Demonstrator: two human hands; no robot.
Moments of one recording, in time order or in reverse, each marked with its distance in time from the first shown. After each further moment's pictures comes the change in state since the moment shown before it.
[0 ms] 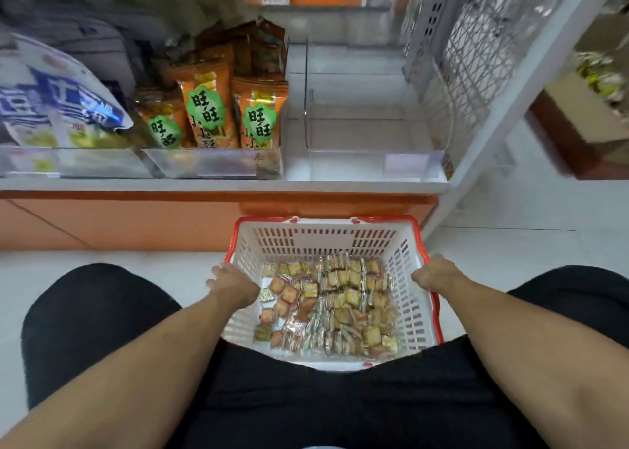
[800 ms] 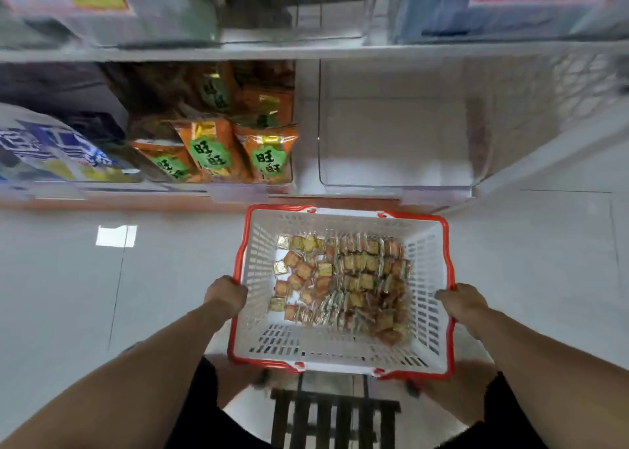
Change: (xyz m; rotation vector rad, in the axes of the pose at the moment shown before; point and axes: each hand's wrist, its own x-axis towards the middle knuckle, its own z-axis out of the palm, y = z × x) left_hand -0.044 -0.029 -0.092 -0.200 -0.216 -0.153; right_hand -0.052 0.019 -0.049 0.291 -0.319 0.248
